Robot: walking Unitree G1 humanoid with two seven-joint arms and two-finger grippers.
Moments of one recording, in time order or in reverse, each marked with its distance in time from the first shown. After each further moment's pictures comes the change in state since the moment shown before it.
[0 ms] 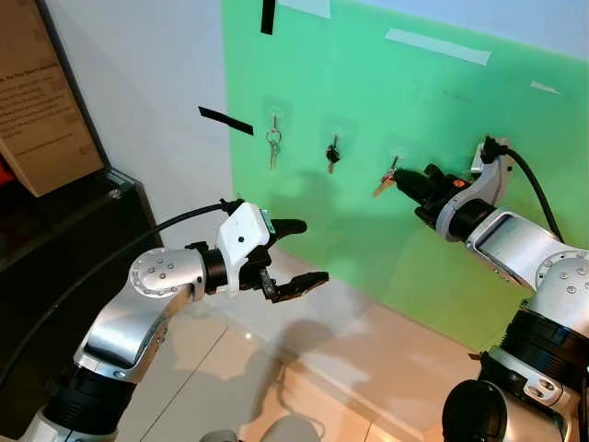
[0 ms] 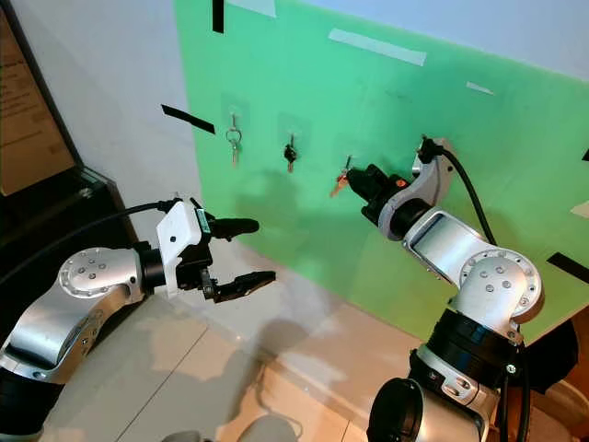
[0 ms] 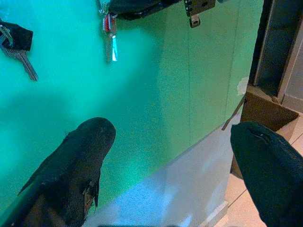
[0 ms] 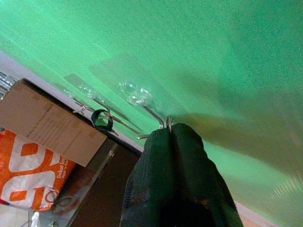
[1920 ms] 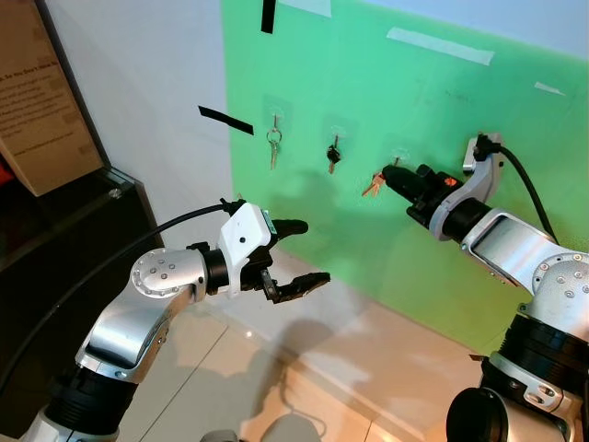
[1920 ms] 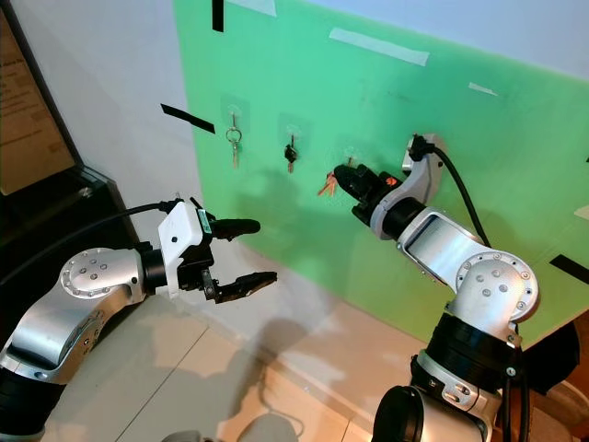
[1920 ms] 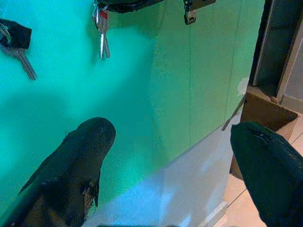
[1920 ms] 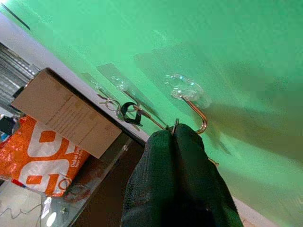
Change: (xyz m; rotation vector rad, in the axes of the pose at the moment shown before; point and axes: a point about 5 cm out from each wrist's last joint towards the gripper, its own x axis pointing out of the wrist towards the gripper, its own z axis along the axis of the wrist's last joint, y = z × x) left arm 0.001 -0.001 0.000 -0.001 -0.003 -0.004; right arm -0.001 0.012 -0.004 -0.048 0.010 0.091
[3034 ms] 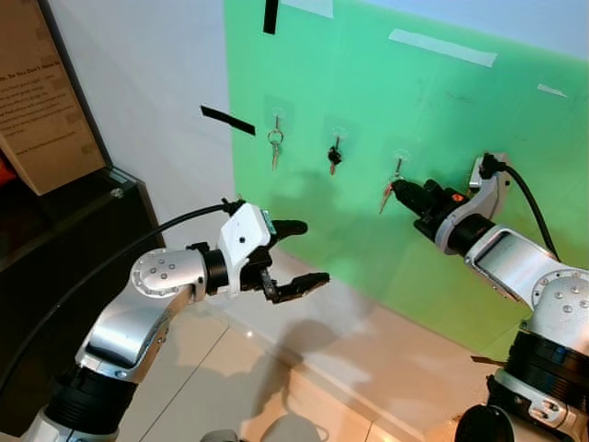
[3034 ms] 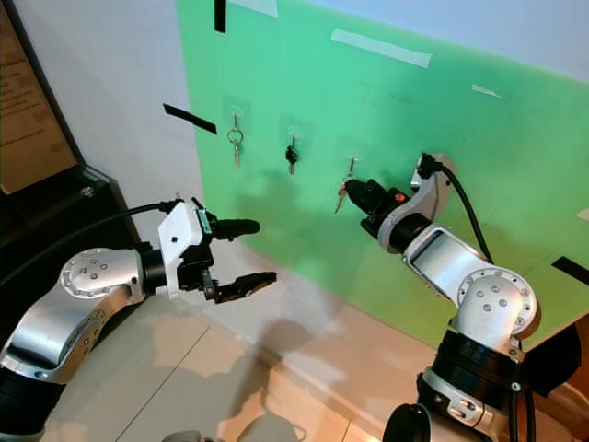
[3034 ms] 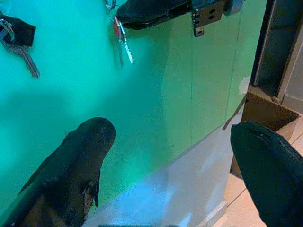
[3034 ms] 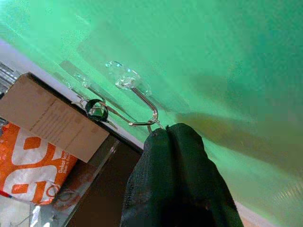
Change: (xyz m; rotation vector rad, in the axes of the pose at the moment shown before) left arm 0.000 0.001 -0.001 -0.002 0.001 0.000; right arm -0.004 -0.021 -0.009 0.024 -0.019 -0.061
